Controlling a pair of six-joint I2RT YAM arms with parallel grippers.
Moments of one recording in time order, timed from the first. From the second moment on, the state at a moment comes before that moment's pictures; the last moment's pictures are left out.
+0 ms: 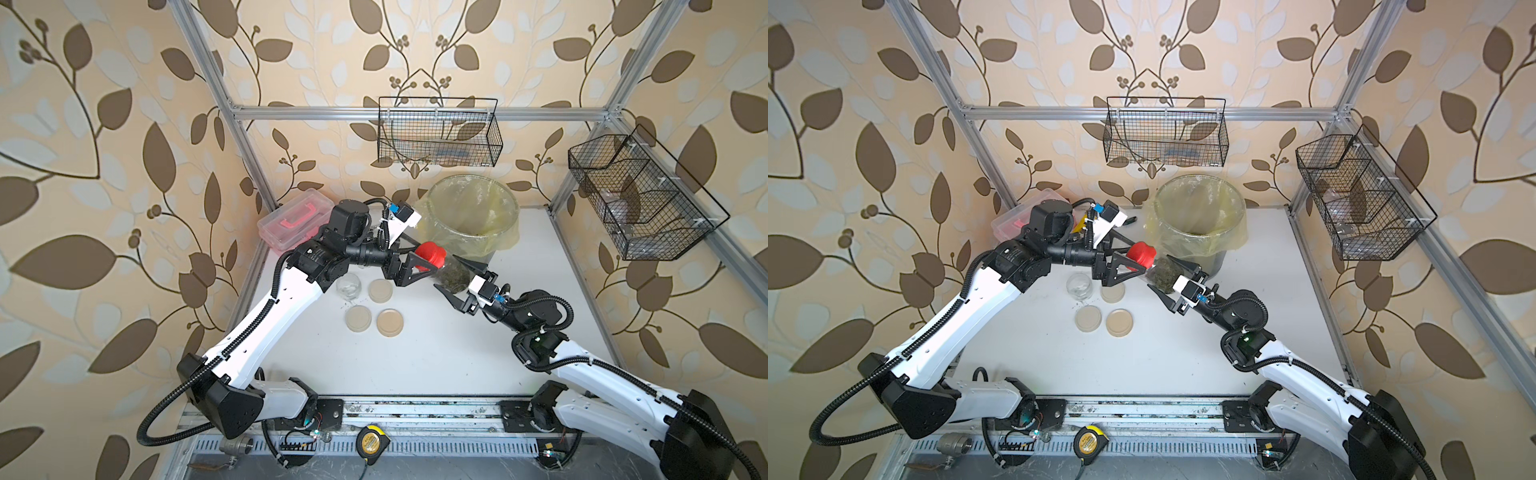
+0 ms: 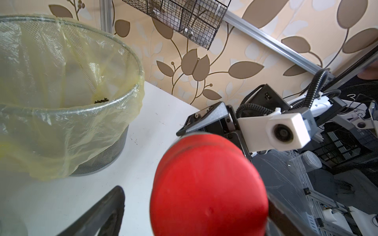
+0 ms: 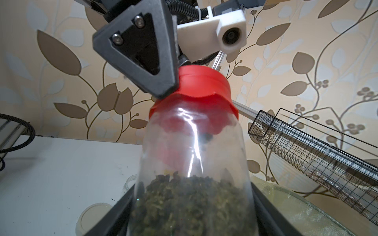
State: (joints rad) left arm -0.53 1.31 1.44 -0.56 0.83 -0.05; right arm 0.64 0.96 0.48 0.75 -0.33 -0.36
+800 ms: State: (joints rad) left arm -0.53 1.39 1.44 -0.50 0.60 -0.71; right arm 0.73 1.11 0.50 0.76 0.03 -0.58
